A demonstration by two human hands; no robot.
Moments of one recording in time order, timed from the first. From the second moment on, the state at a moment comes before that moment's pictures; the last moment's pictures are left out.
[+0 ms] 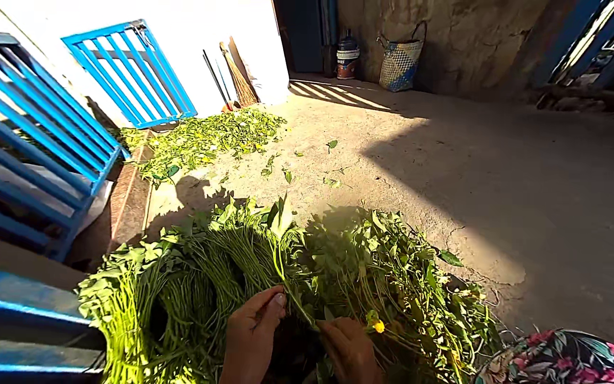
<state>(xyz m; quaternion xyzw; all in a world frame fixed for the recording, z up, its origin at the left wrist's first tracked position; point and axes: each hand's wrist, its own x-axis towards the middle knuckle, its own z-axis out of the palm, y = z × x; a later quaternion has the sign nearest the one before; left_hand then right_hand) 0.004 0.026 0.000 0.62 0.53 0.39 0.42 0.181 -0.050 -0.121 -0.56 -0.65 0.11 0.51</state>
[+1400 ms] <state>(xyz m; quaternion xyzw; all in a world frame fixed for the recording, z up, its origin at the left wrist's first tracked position) 0.014 0.026 0.004 0.50 0.38 0.53 0.57 0.168 -0.044 -0.060 -0.50 -0.65 0.12 0.56</state>
